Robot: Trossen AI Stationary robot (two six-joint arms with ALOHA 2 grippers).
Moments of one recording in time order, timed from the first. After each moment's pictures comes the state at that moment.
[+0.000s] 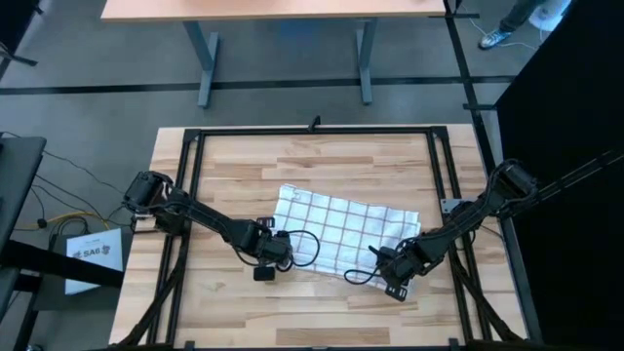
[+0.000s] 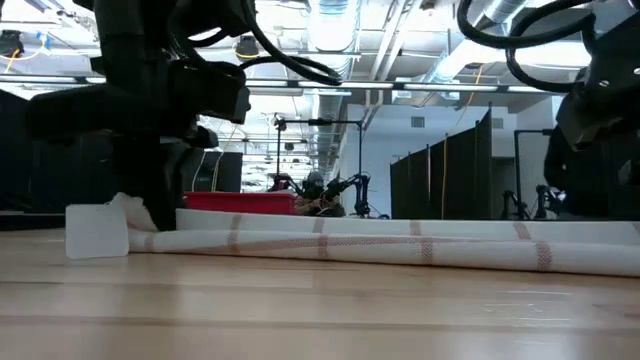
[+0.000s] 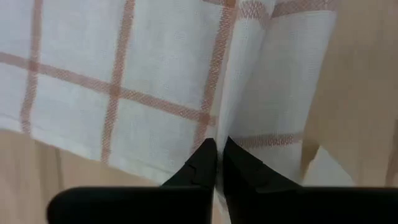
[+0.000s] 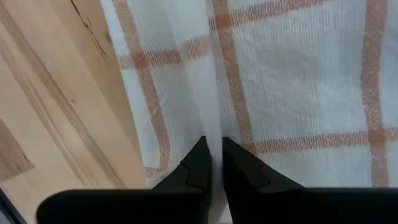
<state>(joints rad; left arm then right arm) -0.33 1.75 1.05 -0.71 -0.19 -0.31 0.61 1.54 0.74 -0.53 -0.09 1.07</state>
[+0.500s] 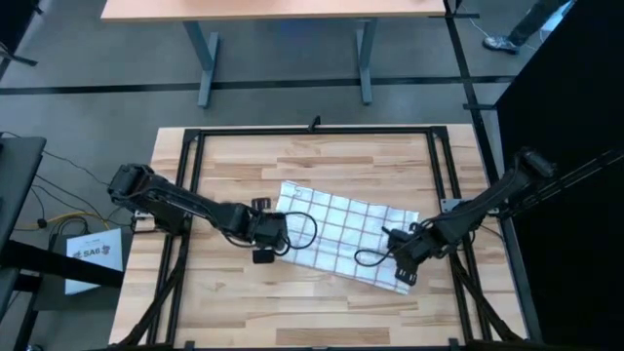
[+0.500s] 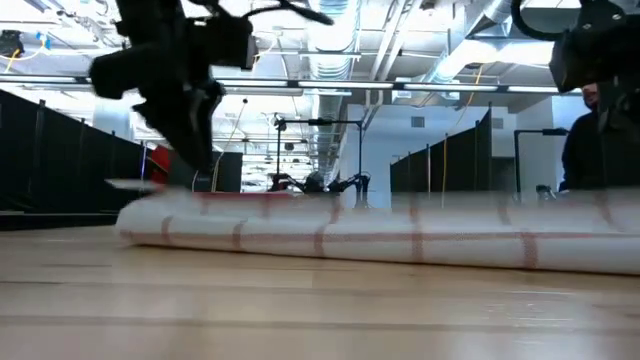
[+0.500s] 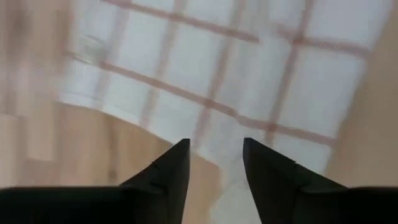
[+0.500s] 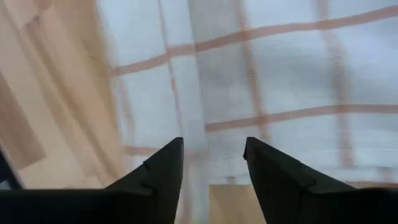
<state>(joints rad) -0.26 1.57 1.08 -0.80 -0.37 -0.23 0.55 1.25 0.74 -0.79 0.04 0.98</state>
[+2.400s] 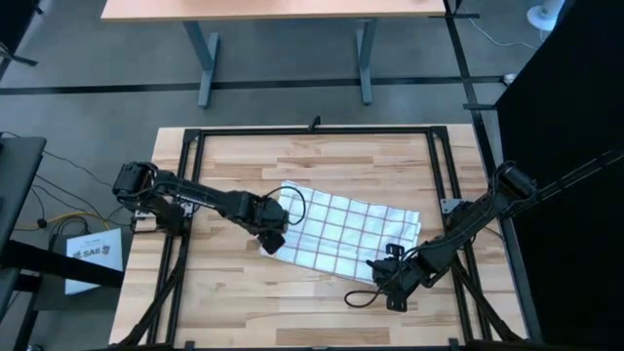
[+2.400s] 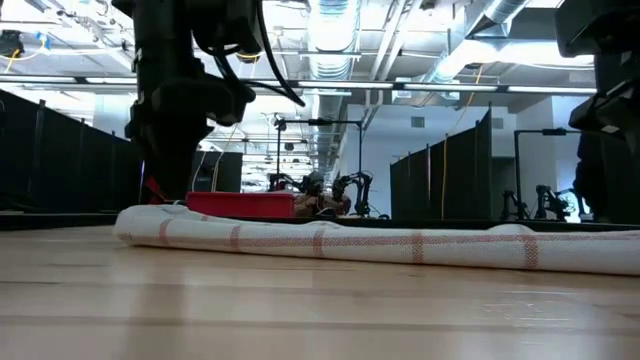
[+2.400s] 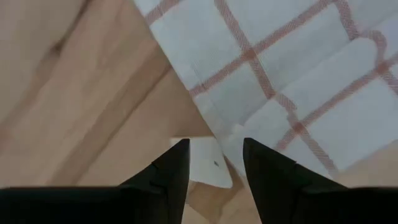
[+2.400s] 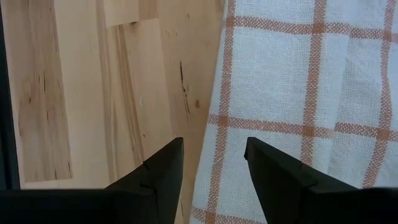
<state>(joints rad) -0.12 1.61 1.03 -0.86 -0.10 -0.85 0.69 1.56 0.88 -0.52 0.16 0.80</state>
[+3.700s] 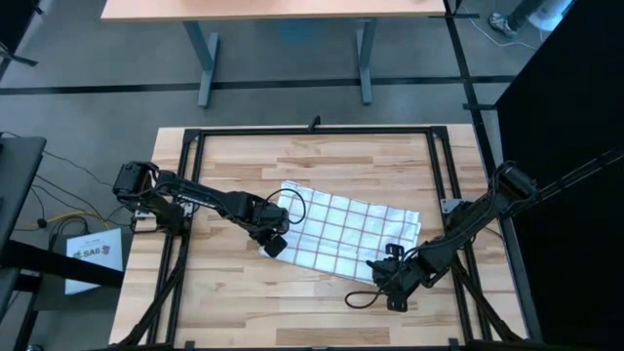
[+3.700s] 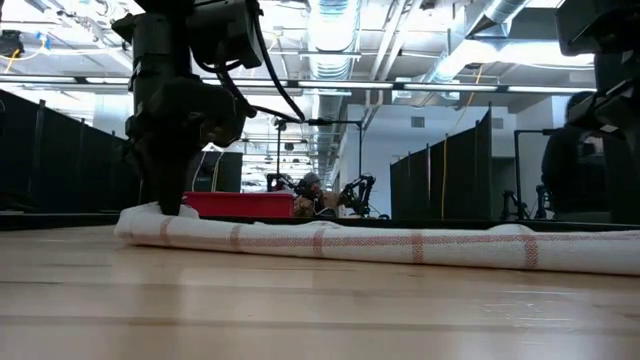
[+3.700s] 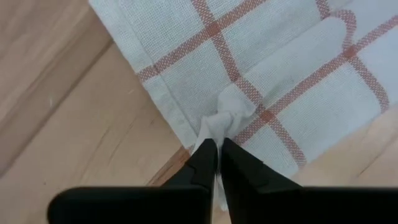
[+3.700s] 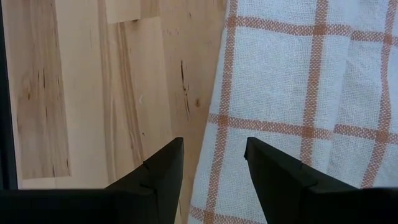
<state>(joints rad) -0.11 1.61 0.94 -0.69 0.05 -0.86 0.69 1.56 0.88 -0.52 0.16 0.78</state>
